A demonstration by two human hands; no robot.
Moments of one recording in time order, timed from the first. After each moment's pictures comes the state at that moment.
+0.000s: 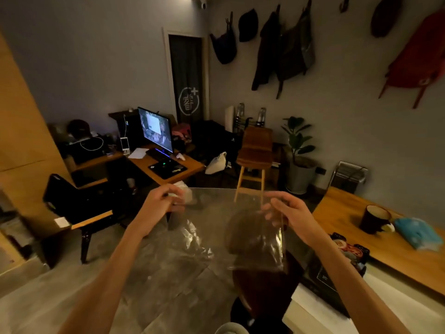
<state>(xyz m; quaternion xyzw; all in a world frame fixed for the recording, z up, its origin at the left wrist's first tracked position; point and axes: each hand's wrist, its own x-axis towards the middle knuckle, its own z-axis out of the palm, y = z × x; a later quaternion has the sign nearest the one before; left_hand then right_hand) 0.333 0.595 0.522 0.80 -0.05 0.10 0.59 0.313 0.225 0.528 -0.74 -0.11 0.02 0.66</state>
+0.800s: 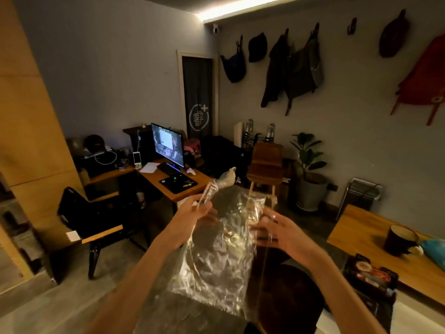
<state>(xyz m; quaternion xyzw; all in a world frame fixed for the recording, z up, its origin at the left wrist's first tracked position) 0.334 0.581 0.537 0.63 -0.05 -0.01 0.77 0.333 0.293 0.513 -0.65 -0.13 0.19 0.72</state>
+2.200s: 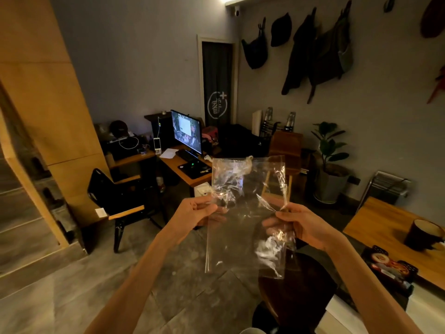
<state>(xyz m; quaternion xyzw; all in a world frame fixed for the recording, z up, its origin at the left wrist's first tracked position) 0.280 0.607 0.524 0.66 -0.08 -0.01 0.74 0.316 0.293 0.528 -0.61 -0.18 0.28 0.72</state>
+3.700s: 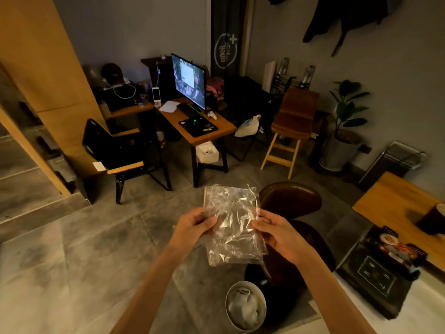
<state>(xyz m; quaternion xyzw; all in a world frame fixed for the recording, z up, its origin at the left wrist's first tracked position) 0.269 0.605 0.400 0.66 0.05 -0.01 0.75 0.319 0.351 0.419 -0.60 -0.05 0.30 0.74</state>
